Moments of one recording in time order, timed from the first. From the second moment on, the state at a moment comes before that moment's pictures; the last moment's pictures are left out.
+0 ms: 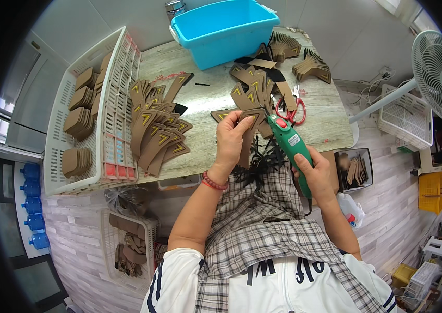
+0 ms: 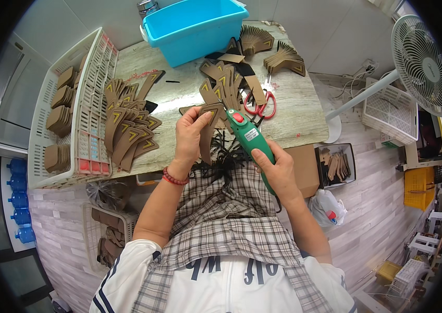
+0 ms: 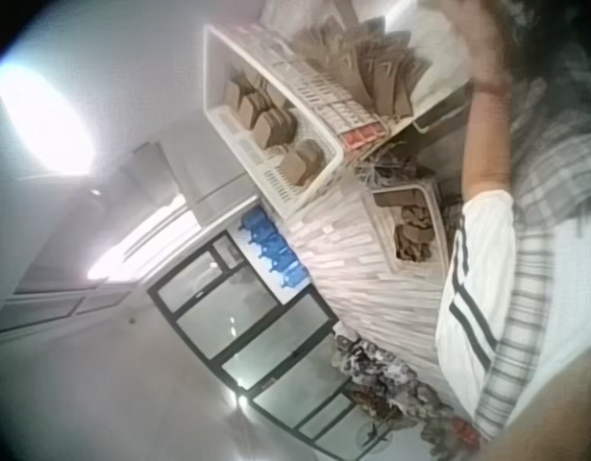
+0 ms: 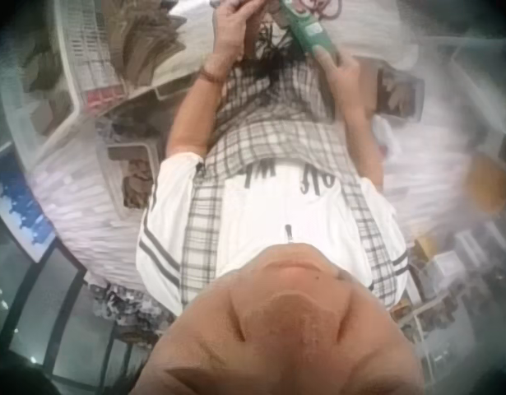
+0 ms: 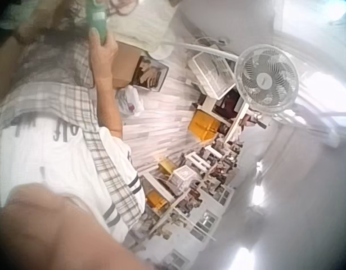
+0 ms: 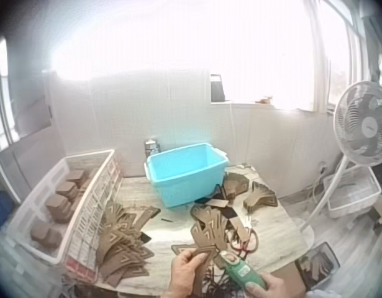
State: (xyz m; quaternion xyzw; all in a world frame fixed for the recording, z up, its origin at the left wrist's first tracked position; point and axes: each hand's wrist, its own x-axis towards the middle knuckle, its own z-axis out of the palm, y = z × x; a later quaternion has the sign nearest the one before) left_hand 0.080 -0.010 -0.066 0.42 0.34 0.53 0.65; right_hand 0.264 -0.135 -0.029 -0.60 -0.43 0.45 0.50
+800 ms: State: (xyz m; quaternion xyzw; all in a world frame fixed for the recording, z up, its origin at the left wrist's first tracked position) left_hand 0.028 0.020 -0.020 0.65 0.35 0.32 0.59; right_hand 0.283 -0.140 -0.028 -0.57 -0.51 0.48 0.44
